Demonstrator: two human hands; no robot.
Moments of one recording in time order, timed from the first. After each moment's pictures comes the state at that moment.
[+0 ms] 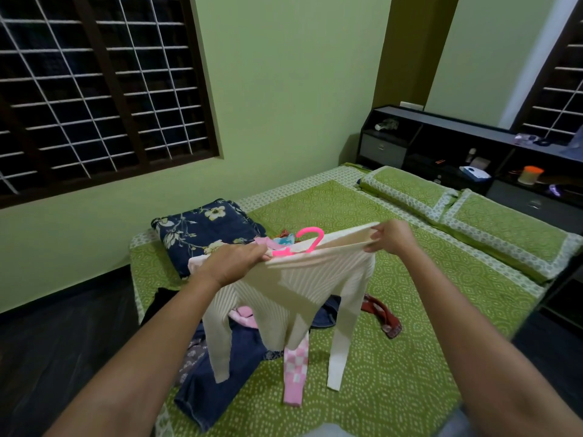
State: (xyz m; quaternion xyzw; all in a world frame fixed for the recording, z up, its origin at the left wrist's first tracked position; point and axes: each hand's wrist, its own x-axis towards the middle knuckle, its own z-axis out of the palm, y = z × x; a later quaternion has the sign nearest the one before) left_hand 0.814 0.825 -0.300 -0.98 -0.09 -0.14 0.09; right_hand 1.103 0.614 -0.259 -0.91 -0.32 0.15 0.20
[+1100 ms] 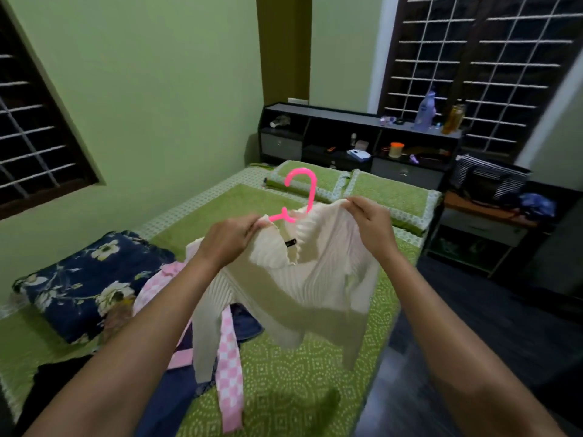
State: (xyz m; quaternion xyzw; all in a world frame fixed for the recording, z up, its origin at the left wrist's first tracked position) left_hand 1.008 0.707 -0.245 -0.96 -0.02 -0.28 -0.09; right_hand 1.144 0.450 -0.236 -0.79 -0.31 -0.12 0.53
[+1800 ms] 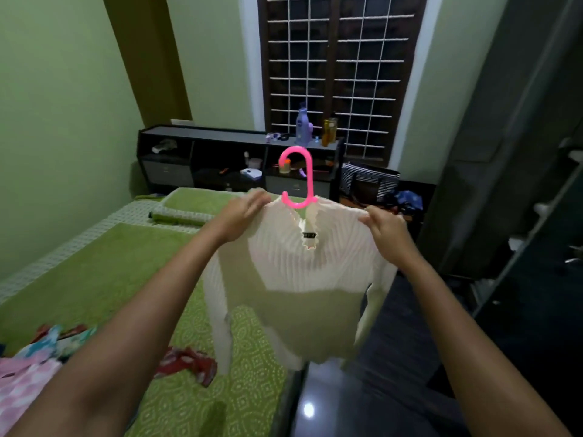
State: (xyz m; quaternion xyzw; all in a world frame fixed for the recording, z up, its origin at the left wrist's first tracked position) left_hand 1.324 0.435 -0.192 -0.92 0.15 -0.11 -0.34; right_hand 1.358 0.121 -0.231 -0.91 -0.19 -0.20 0.30
